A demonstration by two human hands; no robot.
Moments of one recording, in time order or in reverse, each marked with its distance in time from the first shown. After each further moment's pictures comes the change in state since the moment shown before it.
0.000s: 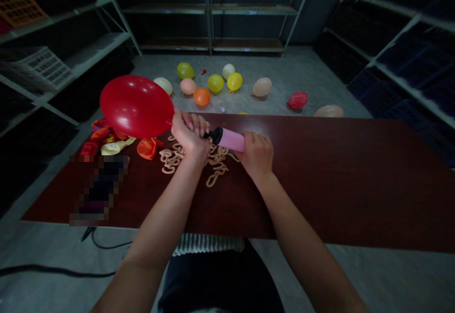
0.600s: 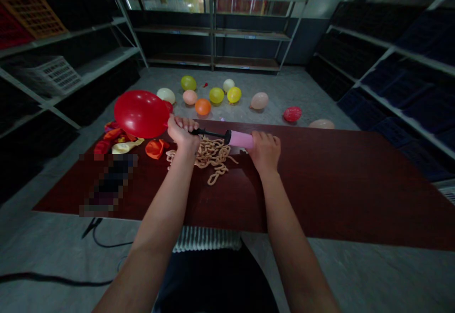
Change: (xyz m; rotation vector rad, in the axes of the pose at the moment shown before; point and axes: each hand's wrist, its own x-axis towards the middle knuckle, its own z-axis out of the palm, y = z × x) left_hand 0.035 0.015 -0.022 -0.036 0.086 0.026; right_hand 0.007 0.034 0.003 -0.145 0.051 0.056
